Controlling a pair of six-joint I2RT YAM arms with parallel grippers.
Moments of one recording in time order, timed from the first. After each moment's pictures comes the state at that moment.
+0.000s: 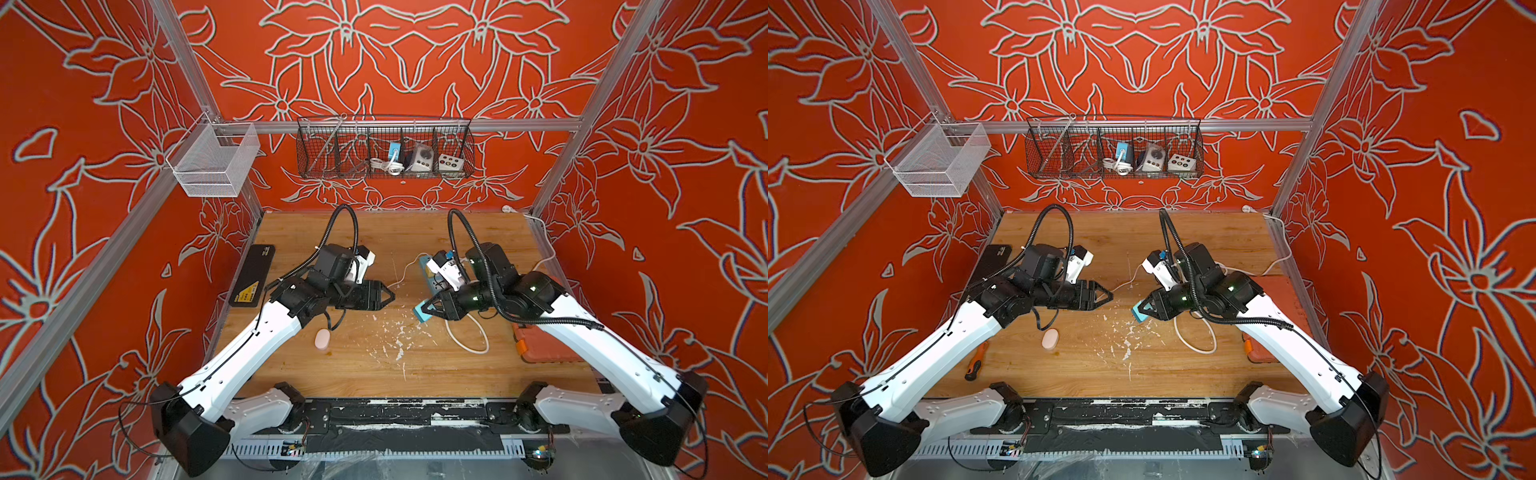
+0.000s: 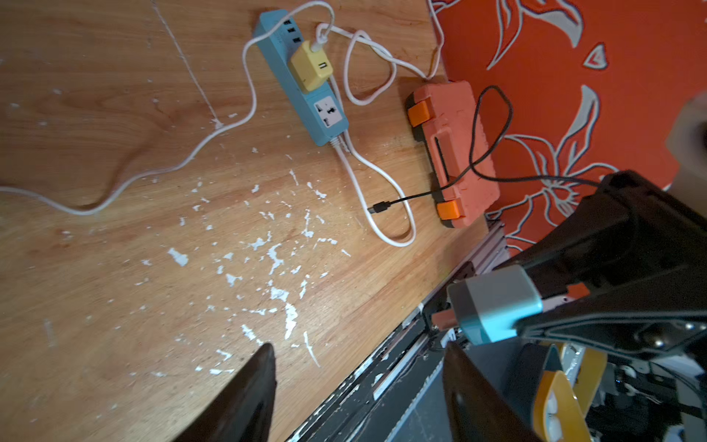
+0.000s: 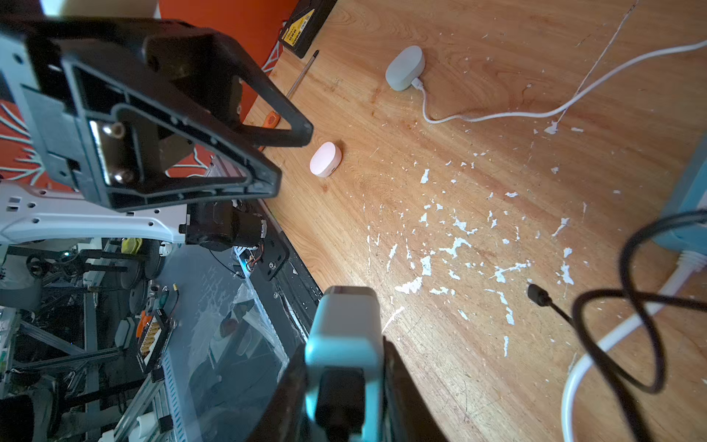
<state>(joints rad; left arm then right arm) -0.52 1.15 1.10 -0.71 0.48 -0.56 0.70 1.17 1.18 -0.83 -0.55 0.25</state>
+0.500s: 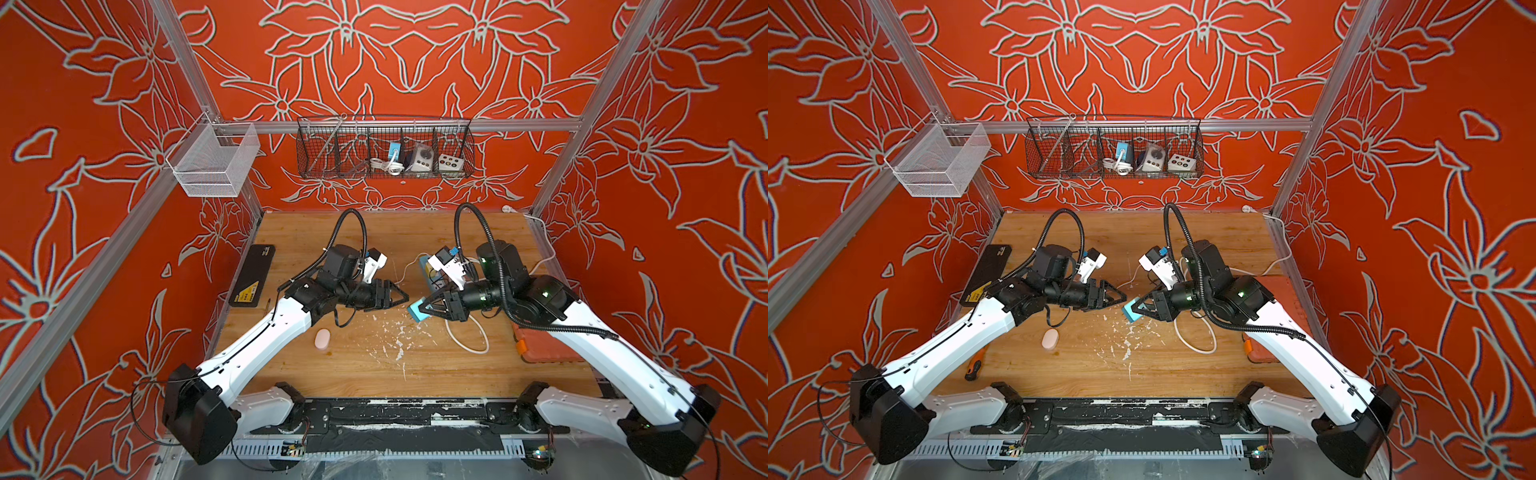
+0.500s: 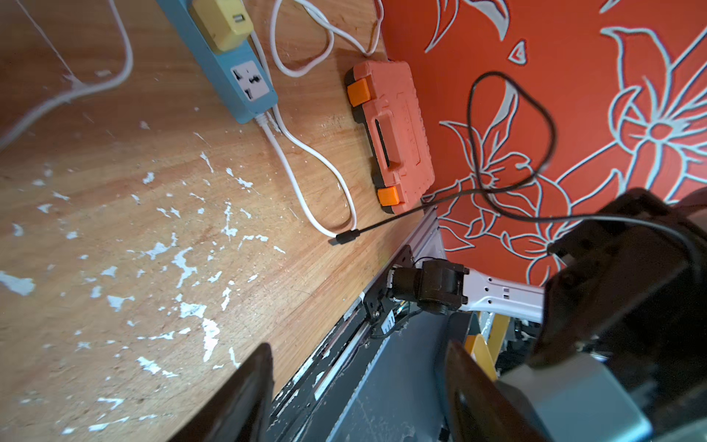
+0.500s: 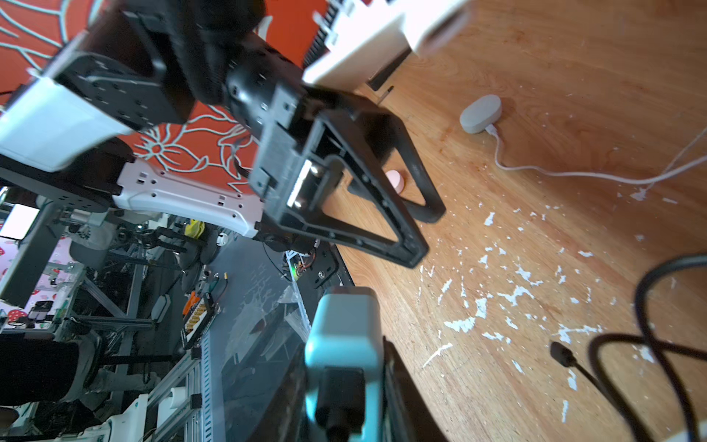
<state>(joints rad) -0.52 1.22 0.99 -0.48 0.70 -0.68 0.70 1.11 1.18 -0.72 -0.74 0.26</state>
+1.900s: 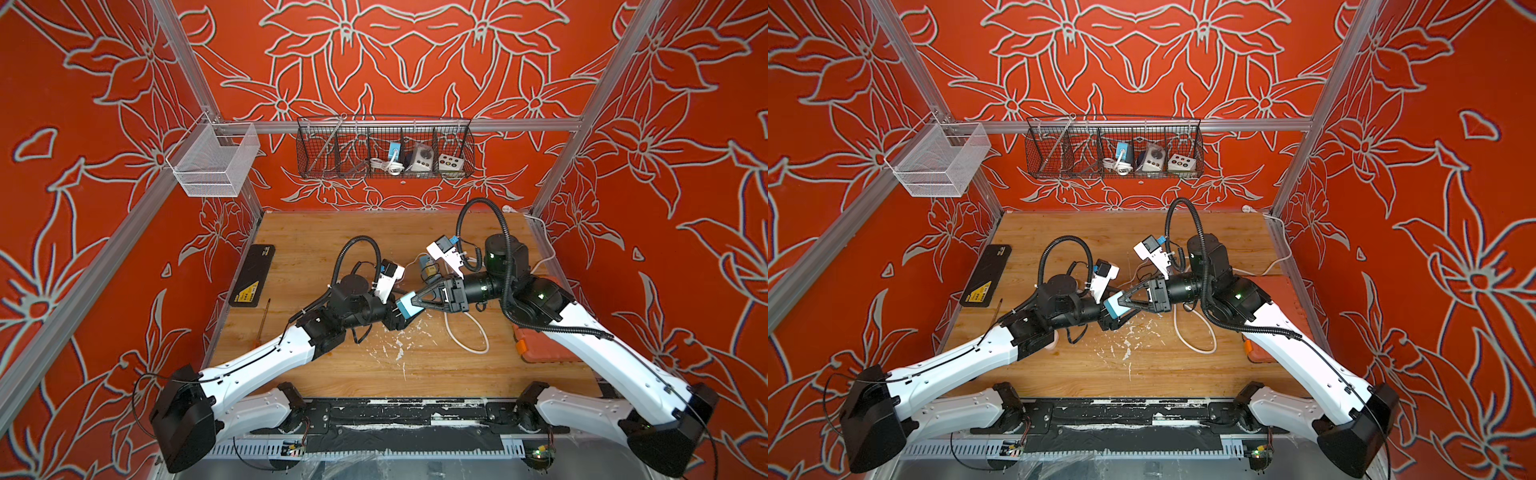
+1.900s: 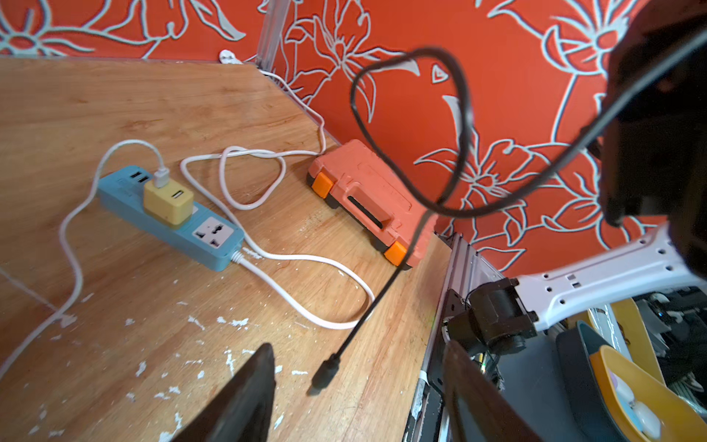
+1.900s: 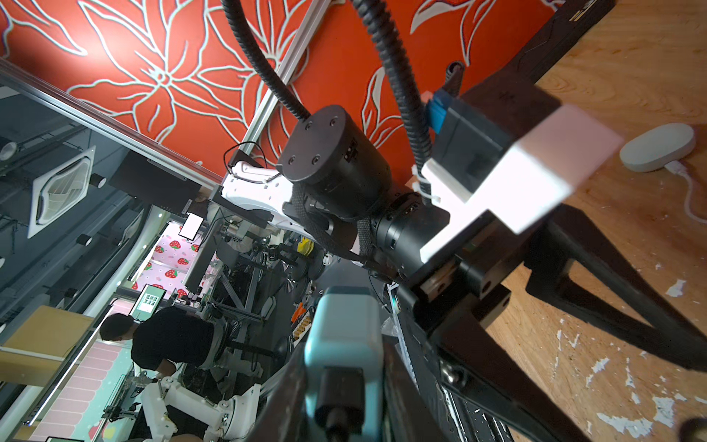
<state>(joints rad) -0.76 1.11 0.72 0.12 0.40 -0.40 0.70 1.11 1.13 -0.34 -1.02 0.63</state>
